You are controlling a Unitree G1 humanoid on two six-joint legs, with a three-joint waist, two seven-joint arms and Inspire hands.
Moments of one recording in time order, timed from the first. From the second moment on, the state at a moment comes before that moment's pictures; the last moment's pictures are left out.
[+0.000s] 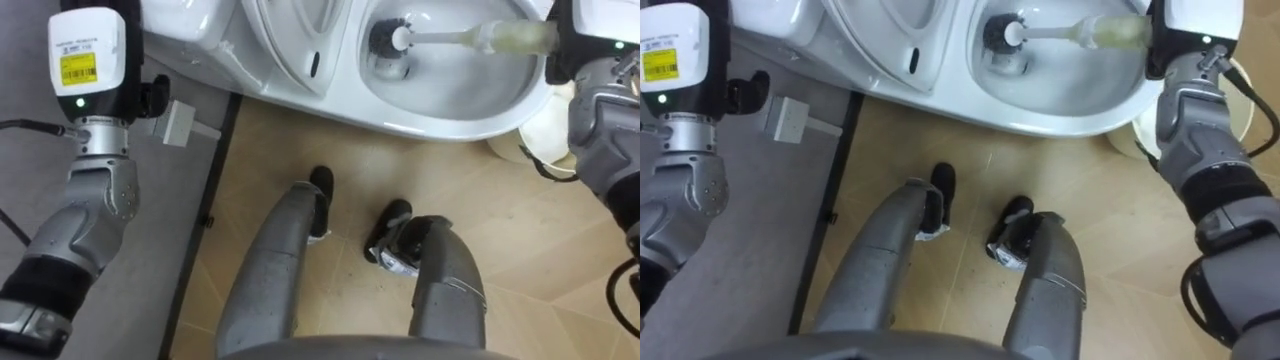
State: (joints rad) left arm -0.14 0.60 -0.29 0.33 0.73 0.02 0.71; right arm -0.52 -0.67 0.48 0.77 -0.61 0.18 -0.39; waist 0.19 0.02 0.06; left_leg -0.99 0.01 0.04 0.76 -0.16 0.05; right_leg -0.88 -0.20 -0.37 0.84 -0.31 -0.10
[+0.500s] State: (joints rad) left arm -0.13 0.58 -0.32 0.33 0.73 0.02 0.68; right arm -0.47 -0.66 0.53 0.72 -0.83 0.24 -0.27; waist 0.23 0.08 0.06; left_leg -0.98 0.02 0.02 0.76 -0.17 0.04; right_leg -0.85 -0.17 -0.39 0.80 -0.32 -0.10
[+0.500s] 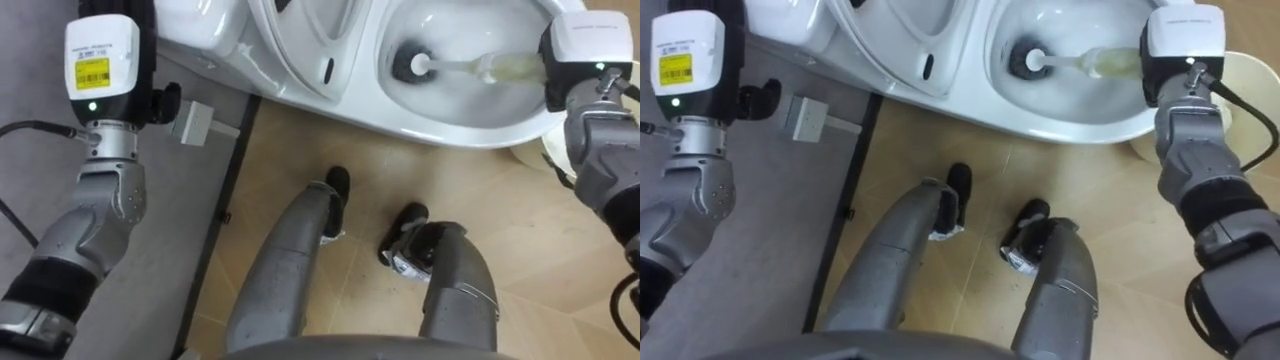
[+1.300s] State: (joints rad) left arm -0.07 0.58 -0.31 0.24 0.70 -0.03 0.76; right arm -0.33 -0.65 0.53 0.17 -1.11 0.33 0.01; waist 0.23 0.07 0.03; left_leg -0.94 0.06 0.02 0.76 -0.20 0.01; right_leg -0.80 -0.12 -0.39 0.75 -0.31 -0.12
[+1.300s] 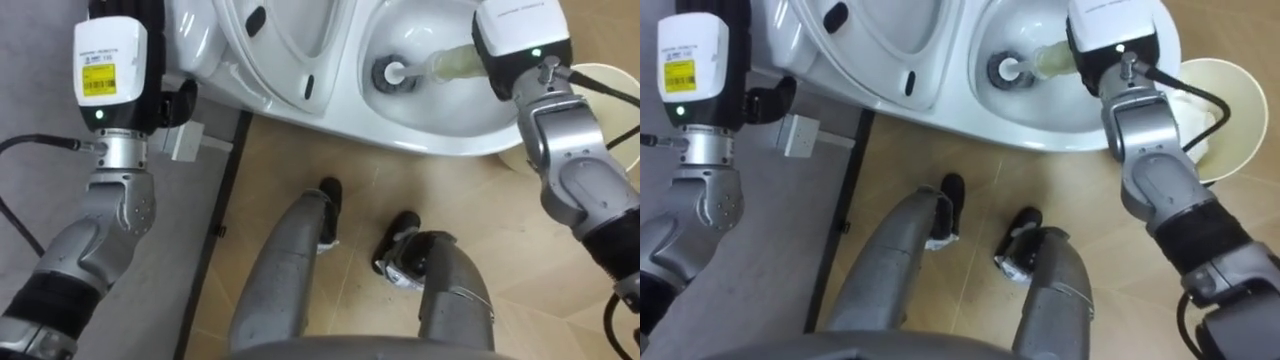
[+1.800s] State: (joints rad) left arm -0.03 0.59 -0.28 0.24 0.70 -0.03 0.77; right arm -0.33 -0.66 0.40 0.19 -0.90 0.20 -0.12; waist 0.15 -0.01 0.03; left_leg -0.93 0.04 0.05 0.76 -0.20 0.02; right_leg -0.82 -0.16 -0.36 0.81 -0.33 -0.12
